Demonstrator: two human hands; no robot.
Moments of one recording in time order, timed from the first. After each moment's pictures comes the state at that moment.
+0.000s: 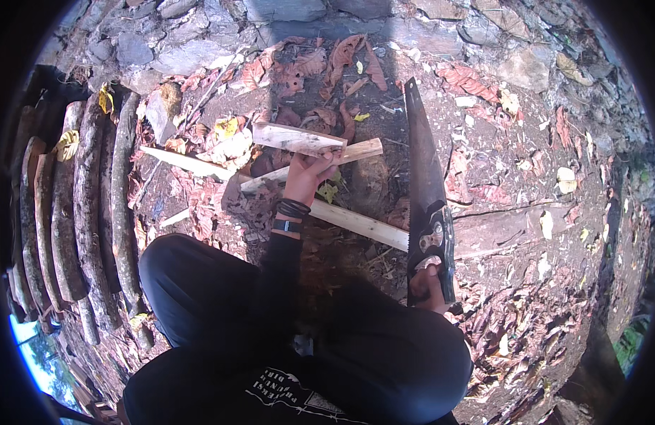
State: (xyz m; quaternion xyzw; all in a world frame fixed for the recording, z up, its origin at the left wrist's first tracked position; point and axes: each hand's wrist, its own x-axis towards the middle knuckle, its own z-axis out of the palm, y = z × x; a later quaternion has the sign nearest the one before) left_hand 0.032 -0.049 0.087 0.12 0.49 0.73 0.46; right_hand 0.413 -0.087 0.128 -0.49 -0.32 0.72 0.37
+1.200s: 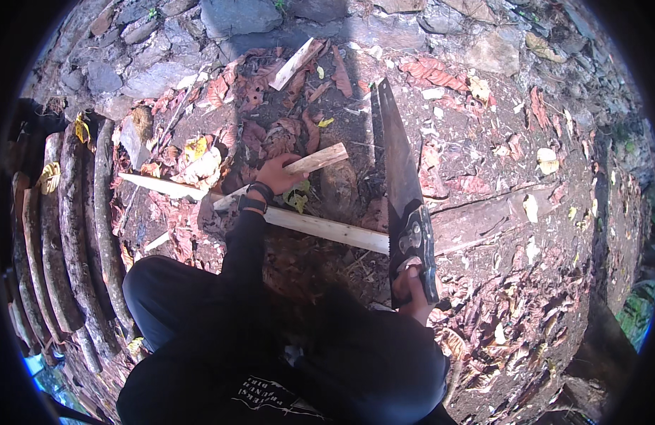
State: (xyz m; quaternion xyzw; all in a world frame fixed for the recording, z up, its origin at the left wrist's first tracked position) left_hand -0.032 -0.016 0.031 0.49 0.78 0.22 0.32; right_hand 0.396 -0.077 0.160 -0.49 -0.29 0.68 0.47
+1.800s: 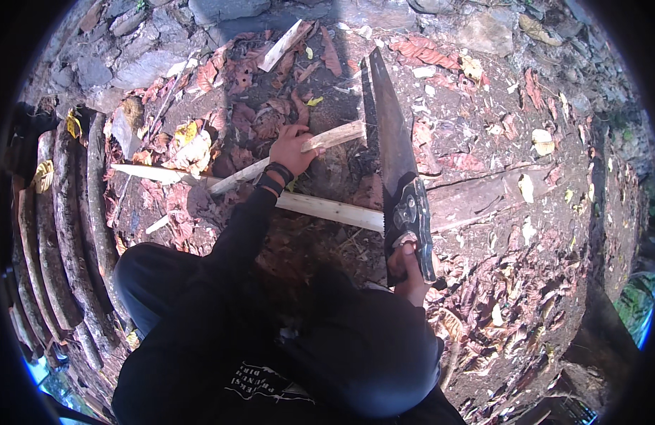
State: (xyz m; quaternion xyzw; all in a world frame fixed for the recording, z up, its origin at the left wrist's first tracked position) left_hand 0.030 0.007 0.020 0.62 0.74 0.25 0.05; right_hand 0.398 -0.078 0.164 -0.48 -0.31 0.67 0.47
